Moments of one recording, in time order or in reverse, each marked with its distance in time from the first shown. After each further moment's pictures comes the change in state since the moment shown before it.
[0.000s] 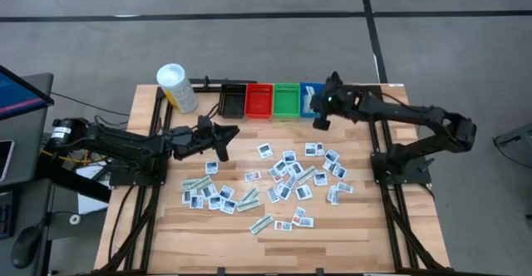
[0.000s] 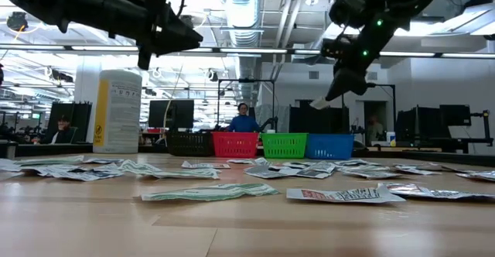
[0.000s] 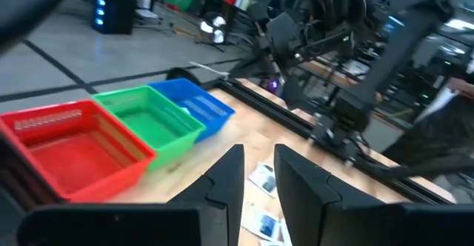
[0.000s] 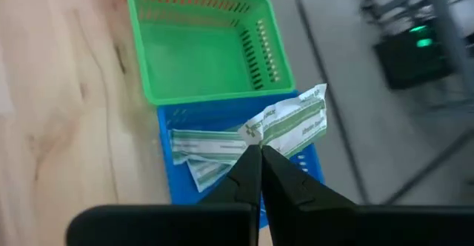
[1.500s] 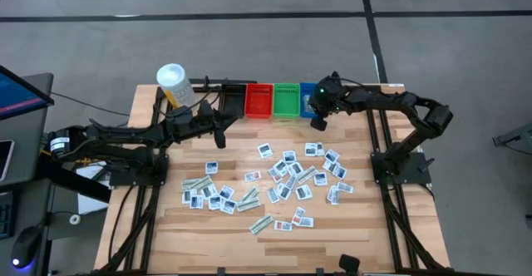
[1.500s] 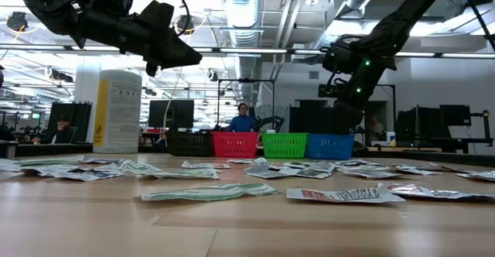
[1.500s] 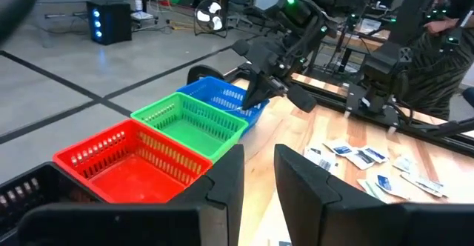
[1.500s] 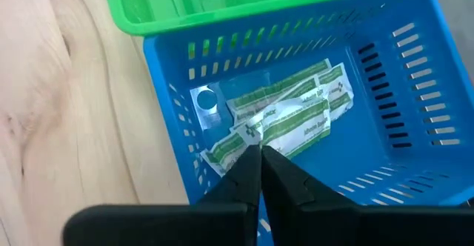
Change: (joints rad) left arm 0.321 0.000 0.000 -0.053 0.360 0.237; right arm -0.194 0.275 -0.001 0.055 -0.277 0.108
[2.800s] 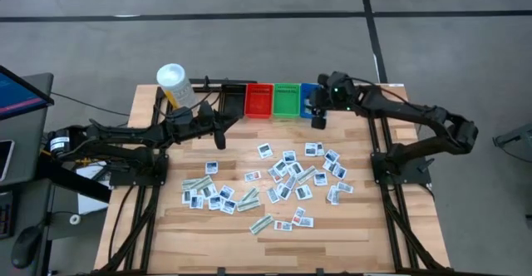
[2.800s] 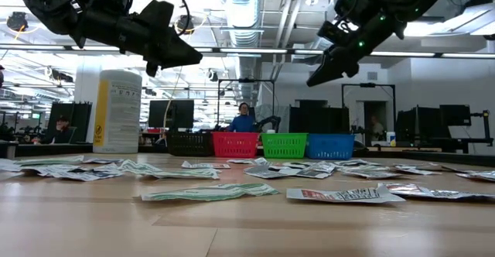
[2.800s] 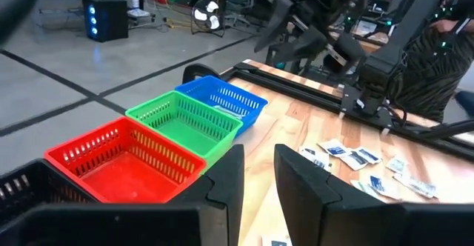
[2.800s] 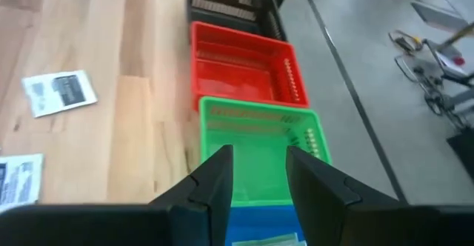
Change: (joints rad) left arm -0.014 0.000 0.000 0.001 0.001 -0.031; right arm 0.126 -0.291 0.002 0.117 -0.140 -0.154
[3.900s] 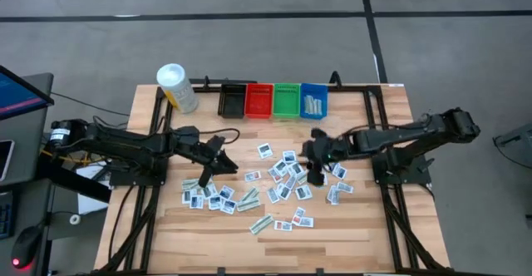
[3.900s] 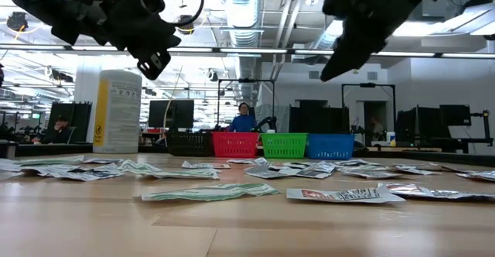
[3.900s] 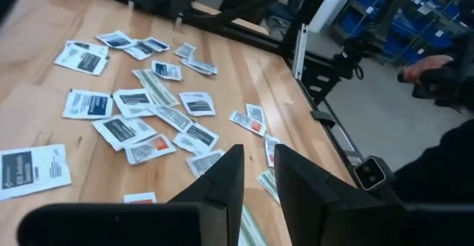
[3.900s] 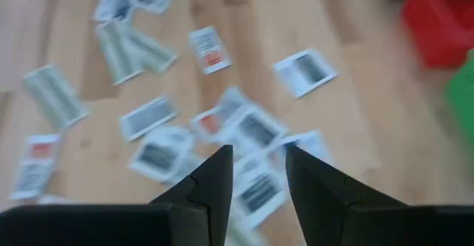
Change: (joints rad) left arm -0.269 -0.009 0.000 -0.161 0.447 -0.097; right arm 0.702 0.000 0.000 -0.226 0.287 0.750
